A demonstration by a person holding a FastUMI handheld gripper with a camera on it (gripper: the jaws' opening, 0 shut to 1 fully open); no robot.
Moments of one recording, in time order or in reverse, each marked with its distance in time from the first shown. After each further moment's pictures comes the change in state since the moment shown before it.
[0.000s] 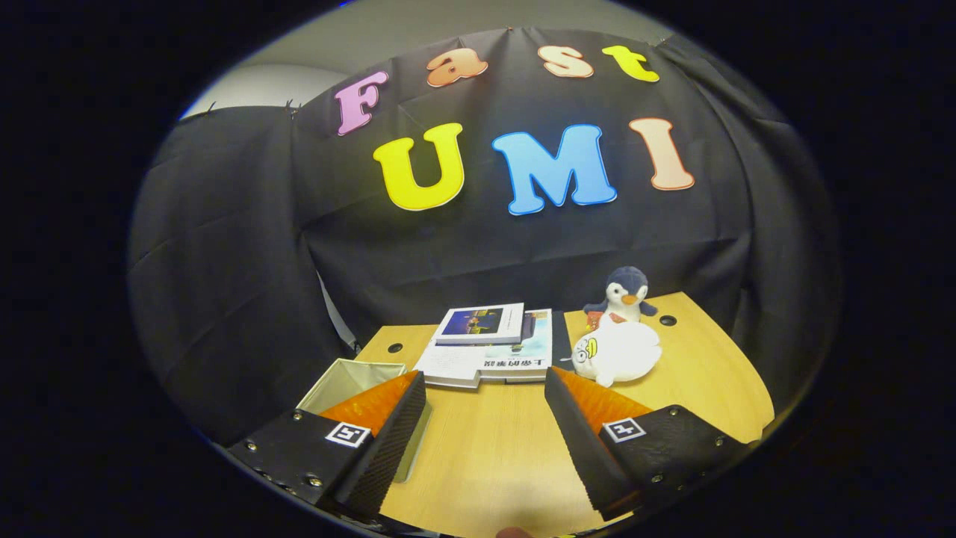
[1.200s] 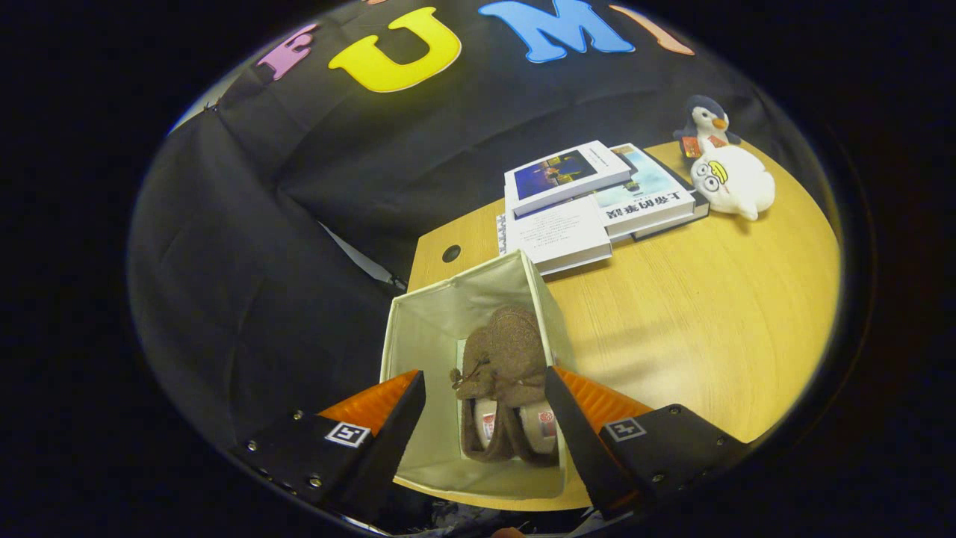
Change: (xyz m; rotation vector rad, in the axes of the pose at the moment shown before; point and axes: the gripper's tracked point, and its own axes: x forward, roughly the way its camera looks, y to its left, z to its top) arm 0.125 0.223 -0.147 0.305 0.471 0.062
